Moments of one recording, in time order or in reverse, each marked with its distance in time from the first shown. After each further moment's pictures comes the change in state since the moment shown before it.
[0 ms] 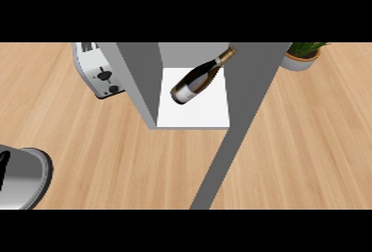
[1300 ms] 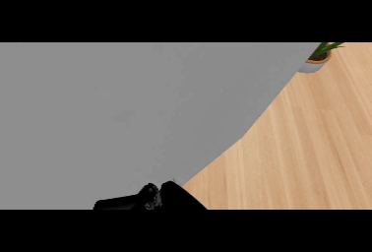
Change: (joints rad) left arm -0.116 -0.051 0.043 0.023 0.050 -0.064 0.135; right arm -0.794 -0.011 -0.001 0.343 -0.082 -0.500 0.024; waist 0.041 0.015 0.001
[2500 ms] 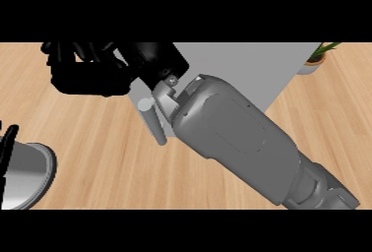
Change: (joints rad) left arm -0.058 -0.083 0.056 0.050 -0.066 -0.009 0.079; right arm -0.502 0.054 -0.367 0.855 -0.137 0.231 -0.381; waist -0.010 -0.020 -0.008
